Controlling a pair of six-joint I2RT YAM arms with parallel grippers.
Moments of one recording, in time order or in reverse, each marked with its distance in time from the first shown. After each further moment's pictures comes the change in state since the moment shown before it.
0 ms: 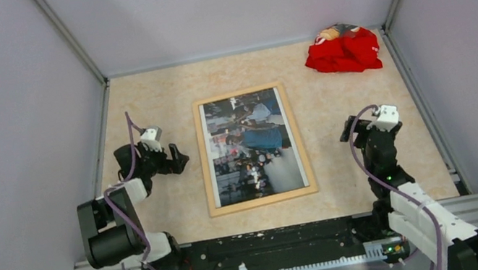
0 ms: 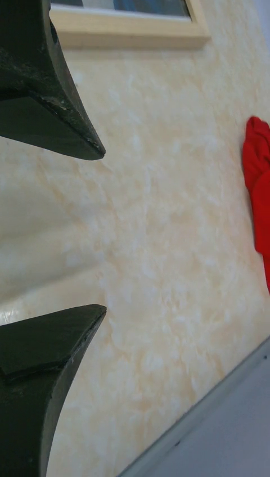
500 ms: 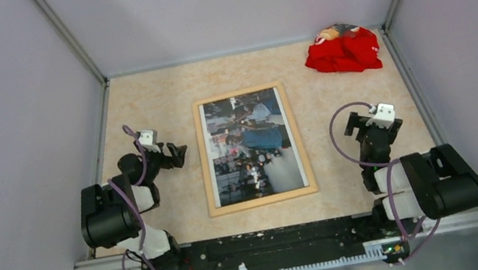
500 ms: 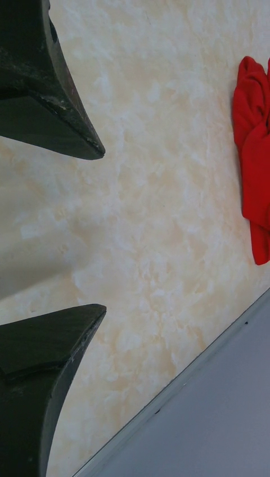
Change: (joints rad) left arm -0.015 0.137 -0.159 0.686 -0.028 -0.176; right arm -0.091 0.605 -0.063 0.732 0.061 -0.140
